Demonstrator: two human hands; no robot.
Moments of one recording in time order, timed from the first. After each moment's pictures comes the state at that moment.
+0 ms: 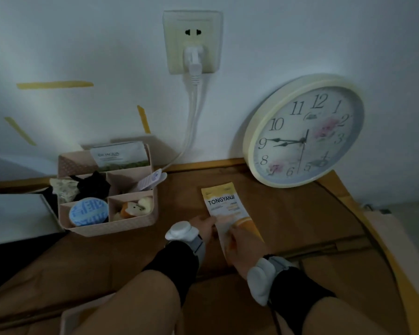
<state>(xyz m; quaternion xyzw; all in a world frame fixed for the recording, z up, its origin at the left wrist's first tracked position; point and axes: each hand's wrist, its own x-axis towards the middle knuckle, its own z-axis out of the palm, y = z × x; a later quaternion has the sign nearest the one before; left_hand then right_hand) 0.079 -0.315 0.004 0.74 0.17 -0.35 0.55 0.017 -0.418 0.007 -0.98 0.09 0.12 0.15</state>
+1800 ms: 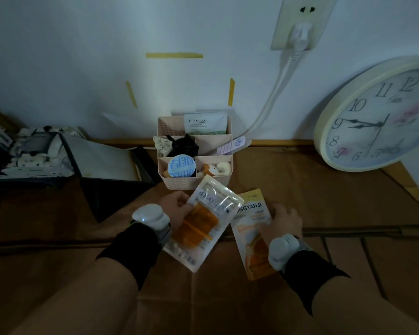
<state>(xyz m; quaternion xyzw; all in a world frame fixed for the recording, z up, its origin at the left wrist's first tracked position) 0.047 -0.083 0.028 0.90 0.08 -0.19 0.39 -0.006 -0.317 0.017 -0.91 0.28 0.17 0.25</state>
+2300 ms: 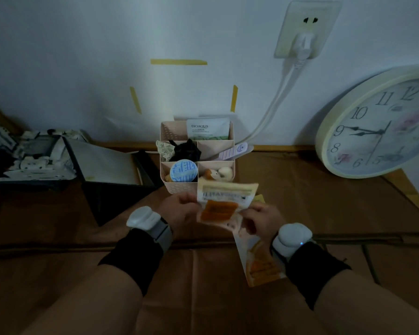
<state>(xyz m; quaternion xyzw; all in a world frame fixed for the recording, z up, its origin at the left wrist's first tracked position) 0.046 -0.088 0.042 0.70 0.17 -0.24 0.65 0.016 -0.286 0.044 -0.73 0.23 0.19 0.61</state>
